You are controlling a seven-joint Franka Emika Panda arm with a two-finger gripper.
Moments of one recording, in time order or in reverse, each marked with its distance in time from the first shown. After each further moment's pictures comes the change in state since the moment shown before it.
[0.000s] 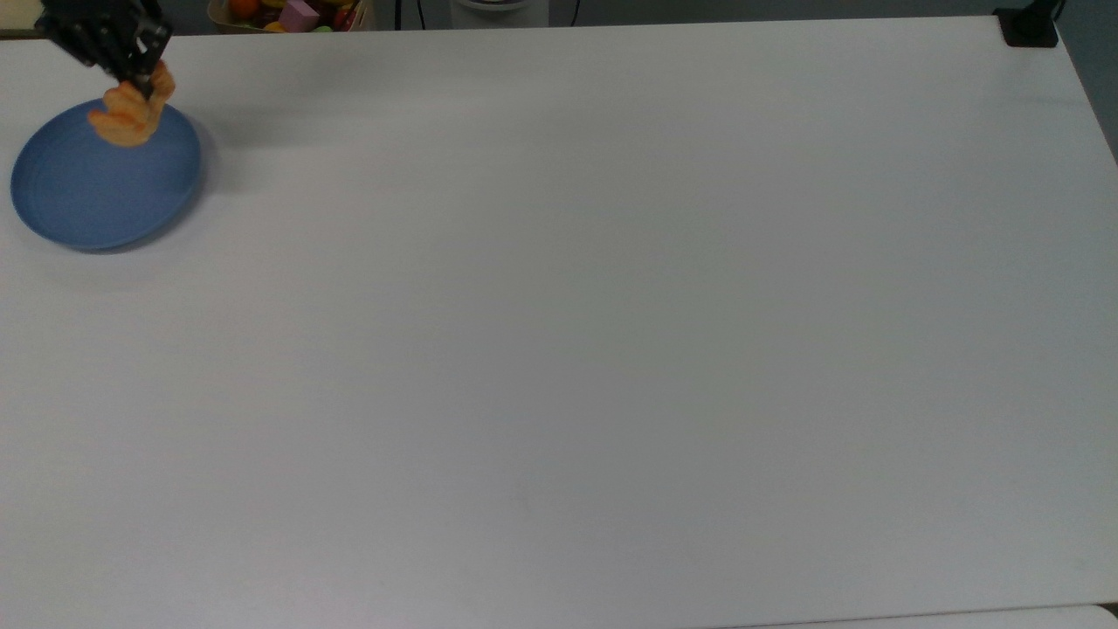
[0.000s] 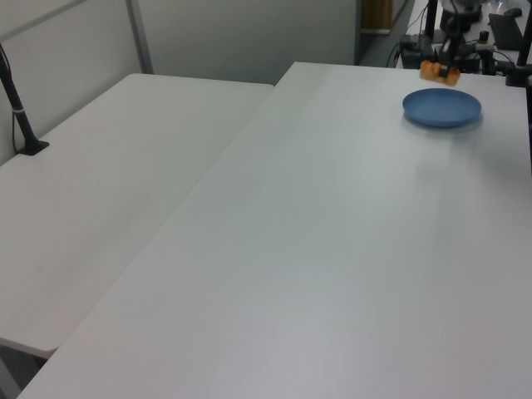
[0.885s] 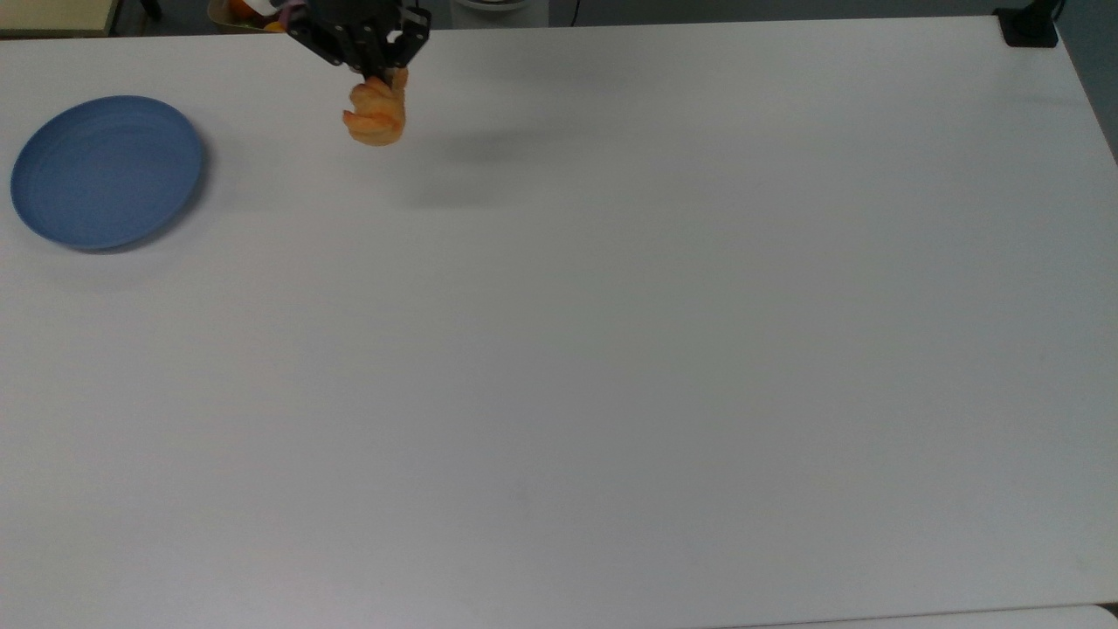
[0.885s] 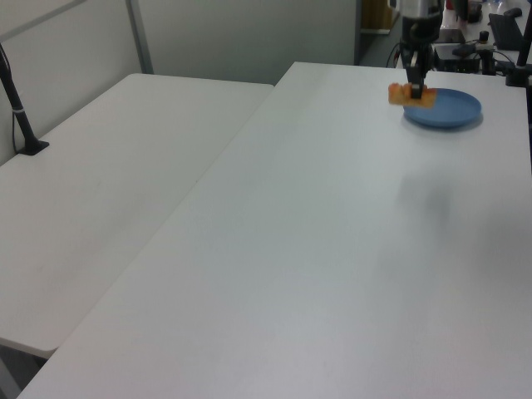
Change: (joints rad) arm 0.089 -0.112 0.372 -0.004 -0.069 -0.266 0.381
